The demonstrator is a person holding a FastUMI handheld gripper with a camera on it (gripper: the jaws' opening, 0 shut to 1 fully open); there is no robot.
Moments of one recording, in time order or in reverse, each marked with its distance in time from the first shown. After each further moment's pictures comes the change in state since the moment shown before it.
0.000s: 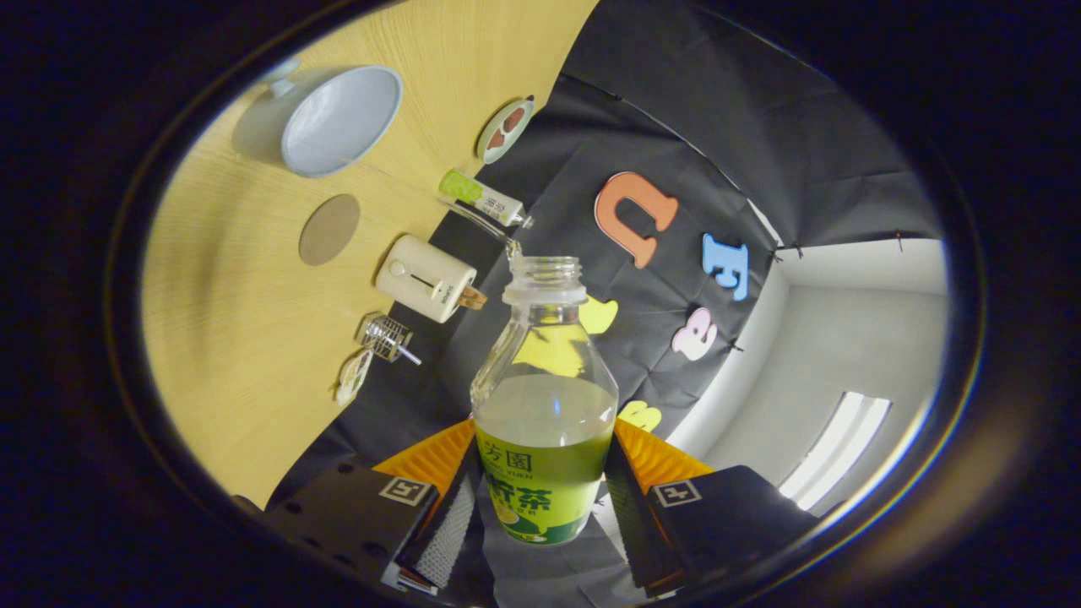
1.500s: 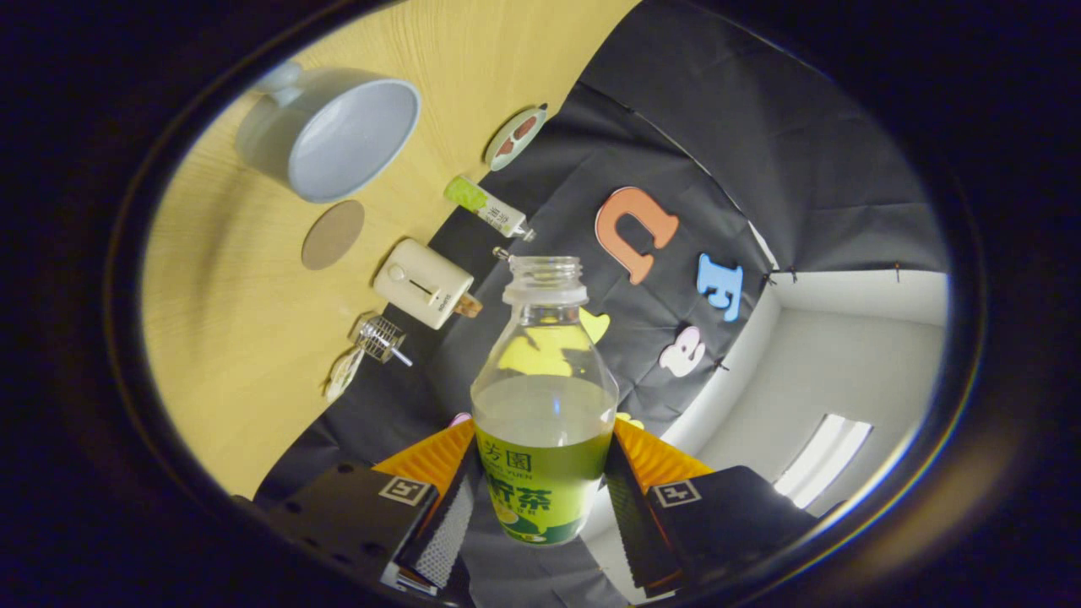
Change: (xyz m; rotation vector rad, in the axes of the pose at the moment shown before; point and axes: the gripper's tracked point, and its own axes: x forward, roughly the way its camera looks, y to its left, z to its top) arm -0.013 0.000 0.020 -0.013 -0.009 -0.026
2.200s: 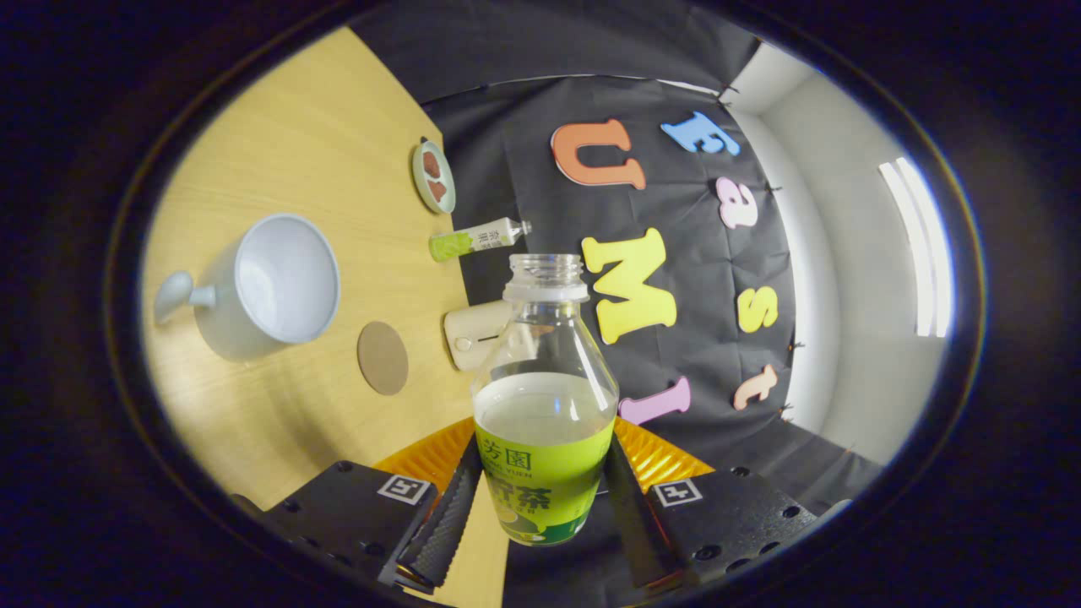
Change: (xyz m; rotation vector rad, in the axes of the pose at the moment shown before) arm 0.002 0.085 0.002 0.838 0.071 0.409
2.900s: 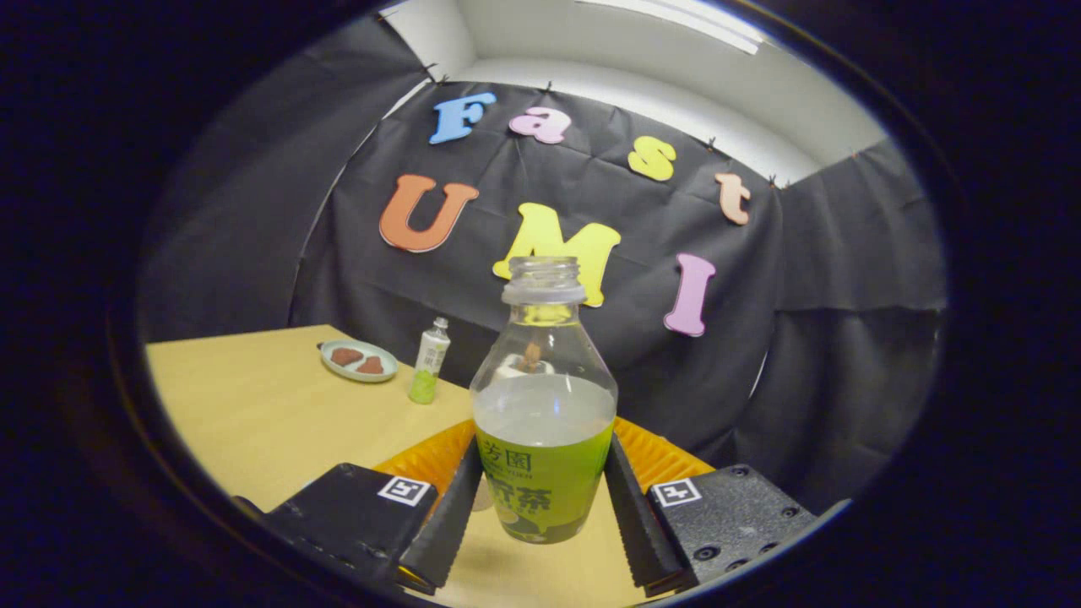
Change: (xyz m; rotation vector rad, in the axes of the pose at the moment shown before) arm -0.005 -0.034 0.031 0.983 -0.044 0.215
